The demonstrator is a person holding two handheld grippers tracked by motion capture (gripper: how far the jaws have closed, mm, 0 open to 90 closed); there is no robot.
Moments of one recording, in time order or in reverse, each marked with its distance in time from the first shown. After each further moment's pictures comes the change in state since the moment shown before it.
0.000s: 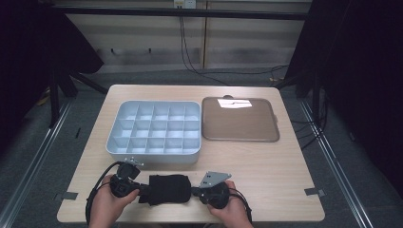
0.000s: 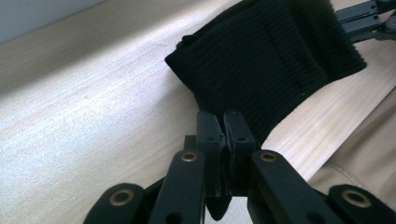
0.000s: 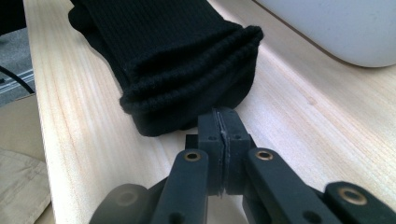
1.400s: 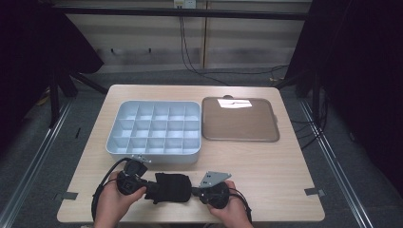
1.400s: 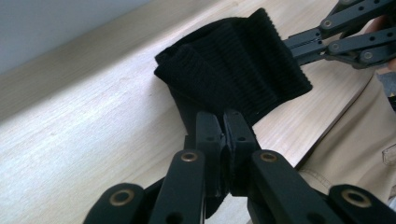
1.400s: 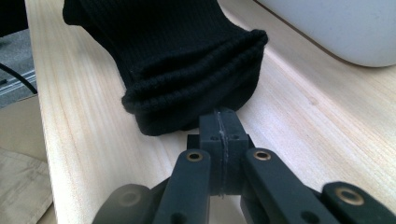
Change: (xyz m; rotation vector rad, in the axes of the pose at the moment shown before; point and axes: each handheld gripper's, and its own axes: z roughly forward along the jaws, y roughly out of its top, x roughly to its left) left arm -0.021 0.019 -0.003 -0.012 -0.043 0.048; right arm 0.000 0.000 0.000 0.001 0.005 0.005
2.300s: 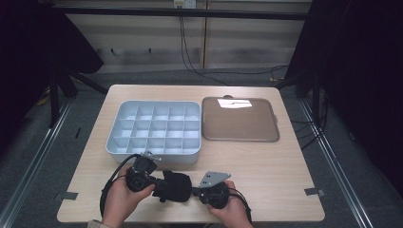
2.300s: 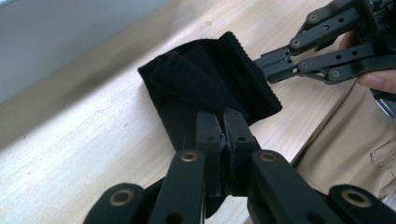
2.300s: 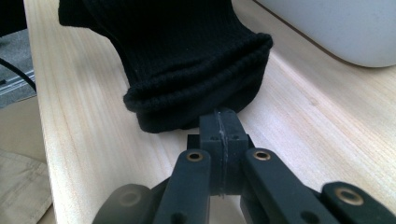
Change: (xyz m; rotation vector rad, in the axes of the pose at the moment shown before) left arm -0.017 0.020 0.004 0.007 -0.015 0.061; right arm 0.001 0.000 0.000 0.000 -0.004 0.003
